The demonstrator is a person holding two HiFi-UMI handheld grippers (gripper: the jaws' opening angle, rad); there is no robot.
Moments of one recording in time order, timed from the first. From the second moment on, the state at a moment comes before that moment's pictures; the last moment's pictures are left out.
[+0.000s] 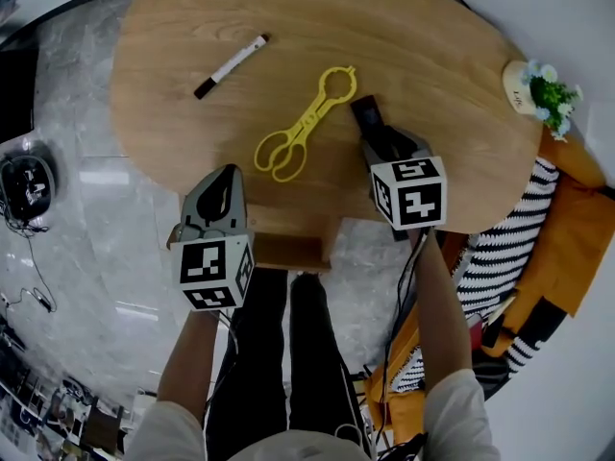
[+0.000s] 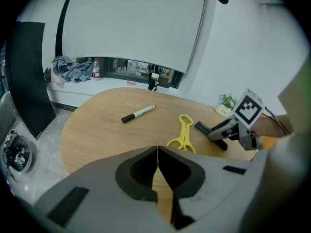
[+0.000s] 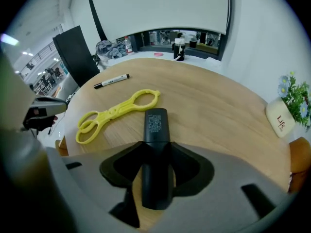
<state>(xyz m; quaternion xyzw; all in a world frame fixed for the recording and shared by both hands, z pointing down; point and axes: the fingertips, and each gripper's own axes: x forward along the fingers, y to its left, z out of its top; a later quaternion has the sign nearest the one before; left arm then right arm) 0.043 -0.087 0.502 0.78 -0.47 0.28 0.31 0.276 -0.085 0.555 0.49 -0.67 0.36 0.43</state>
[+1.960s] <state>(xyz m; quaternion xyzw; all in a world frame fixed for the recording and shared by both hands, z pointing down) -0.151 0.118 0.512 0.62 -0.65 0.21 0.39 0.020 0.080 0.529 0.27 -0.79 0.25 0.48</state>
